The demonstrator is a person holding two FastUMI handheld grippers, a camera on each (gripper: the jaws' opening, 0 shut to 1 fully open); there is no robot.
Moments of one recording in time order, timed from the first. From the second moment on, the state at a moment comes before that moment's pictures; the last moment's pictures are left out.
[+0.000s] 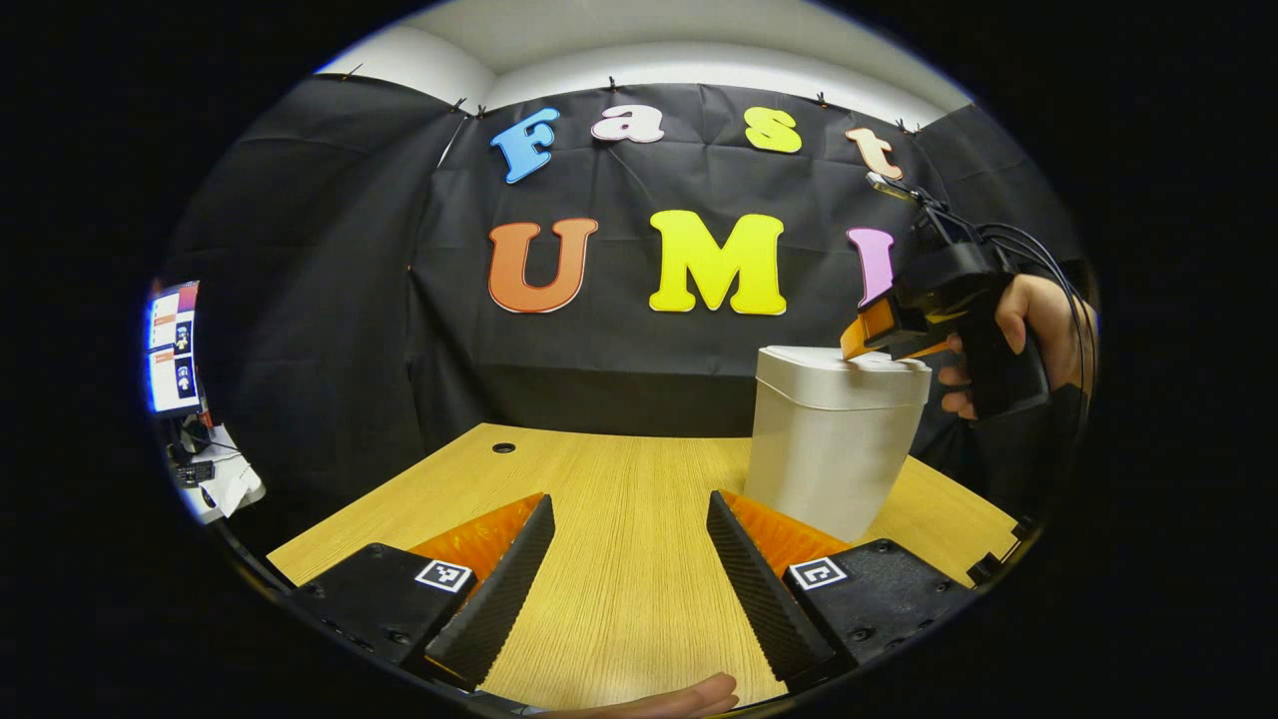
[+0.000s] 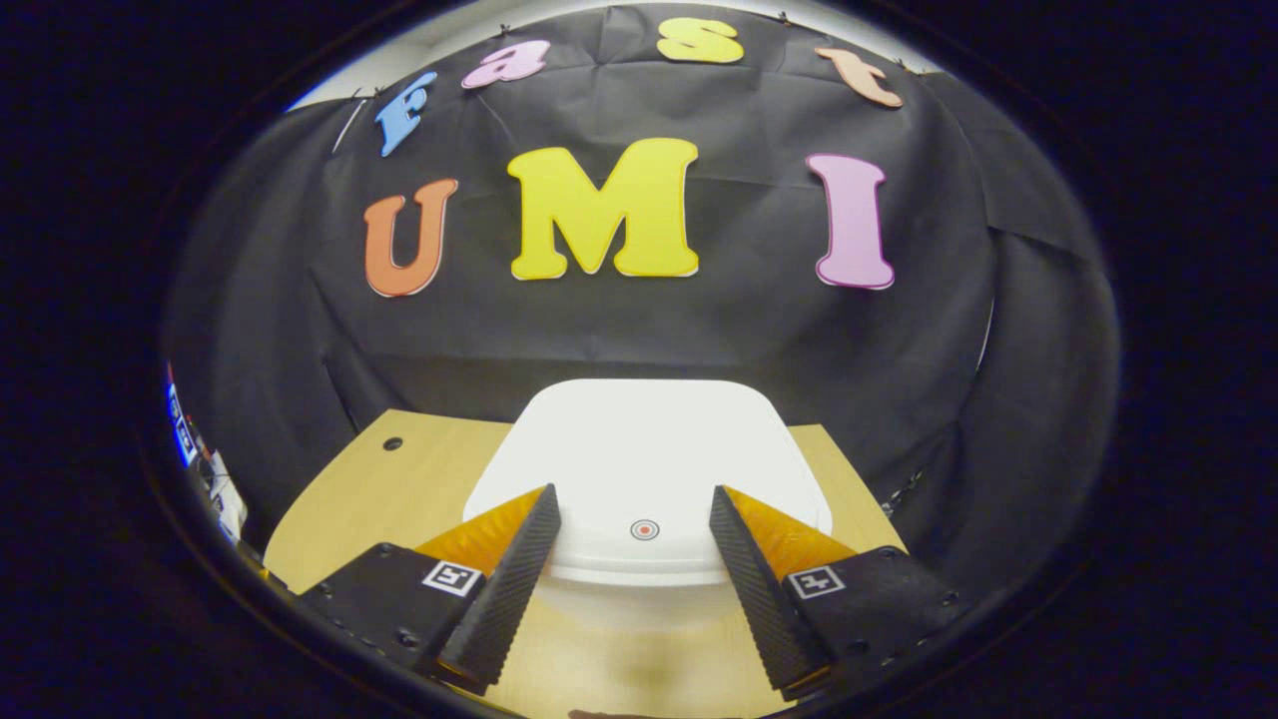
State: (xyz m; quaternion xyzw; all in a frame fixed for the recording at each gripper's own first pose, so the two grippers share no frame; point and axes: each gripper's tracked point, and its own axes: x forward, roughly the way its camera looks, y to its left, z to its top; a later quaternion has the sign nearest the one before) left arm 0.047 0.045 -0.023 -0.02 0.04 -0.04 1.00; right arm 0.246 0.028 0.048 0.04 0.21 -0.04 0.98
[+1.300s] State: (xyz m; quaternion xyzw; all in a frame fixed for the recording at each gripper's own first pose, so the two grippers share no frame) left arm 0.052 -0.007 -0.022 0.01 0.01 -0.04 1.00; right arm 0.068 0.011 -0.012 -0.01 0.02 0.02 1.00
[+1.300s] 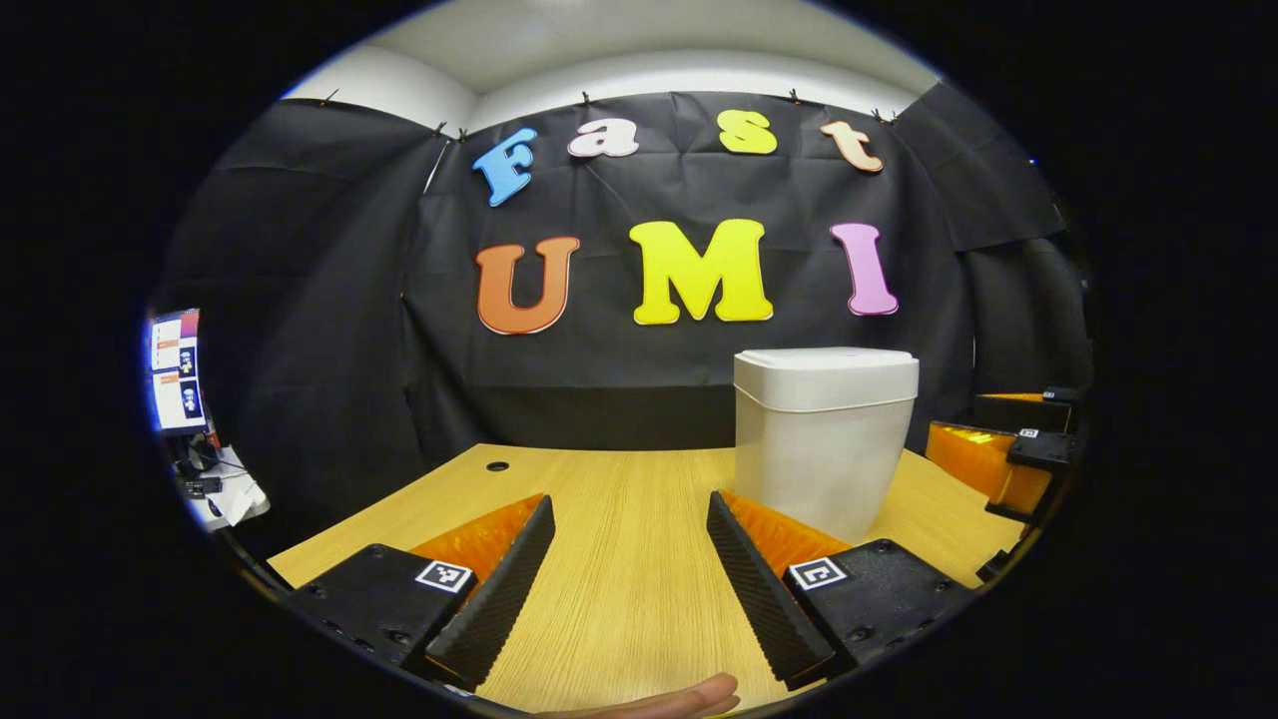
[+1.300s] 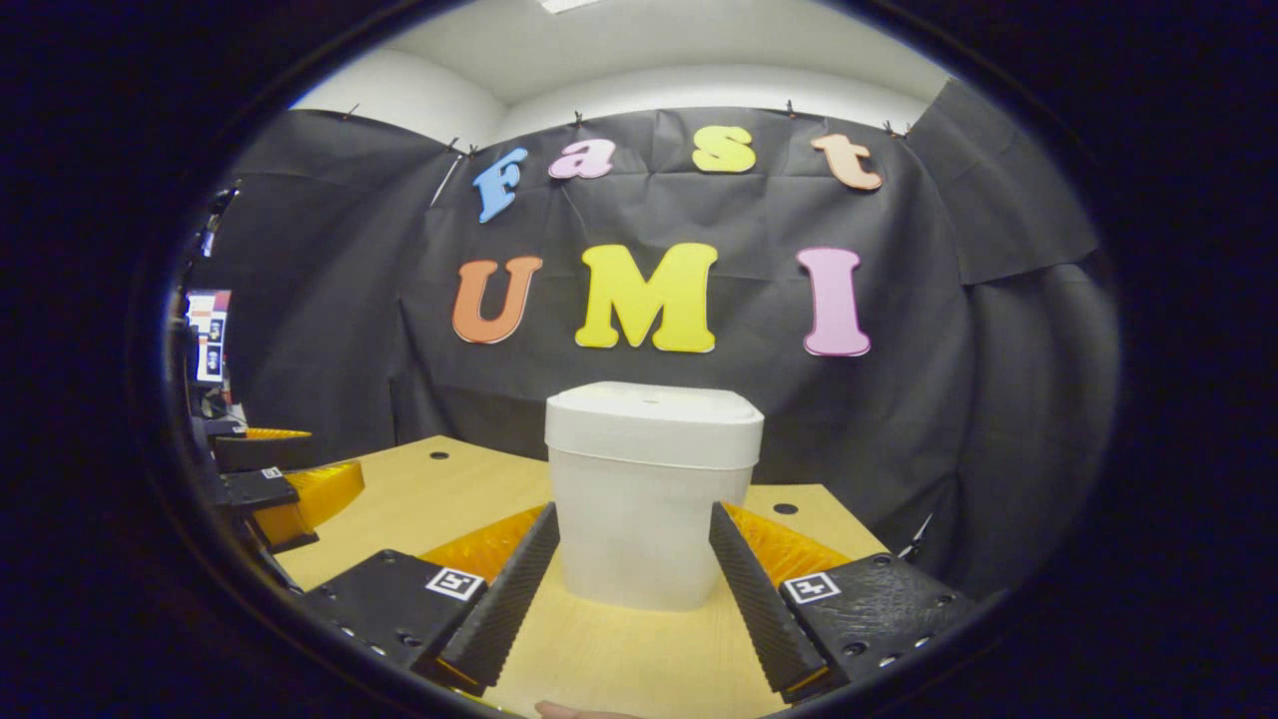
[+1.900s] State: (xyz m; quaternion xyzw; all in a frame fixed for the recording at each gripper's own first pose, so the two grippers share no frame) left arm 0.053 -0.029 -0.048 0.02 0.04 -0.04 1.00; right arm 0.036 -0.030 0.004 -0.01 -0.03 0.01 1.00
